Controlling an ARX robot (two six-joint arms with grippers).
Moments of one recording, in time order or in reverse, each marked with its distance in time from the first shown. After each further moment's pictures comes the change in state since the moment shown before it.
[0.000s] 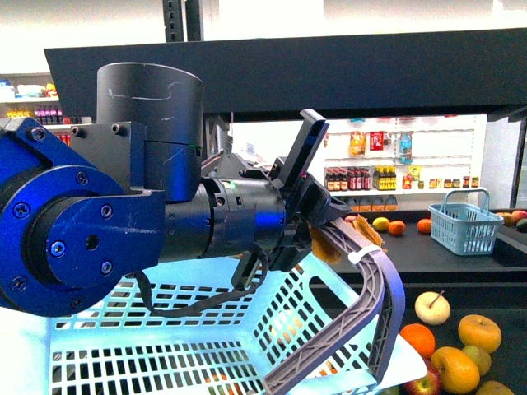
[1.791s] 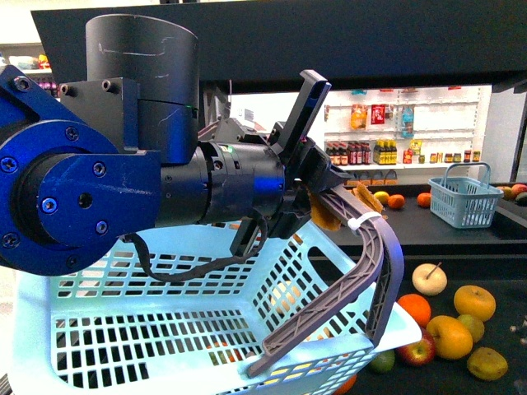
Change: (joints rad) left arm 0.000 0.000 0.000 0.000 0.000 0.000; right arm -0.029 0.019 0.207 -0.145 -0.039 0.114
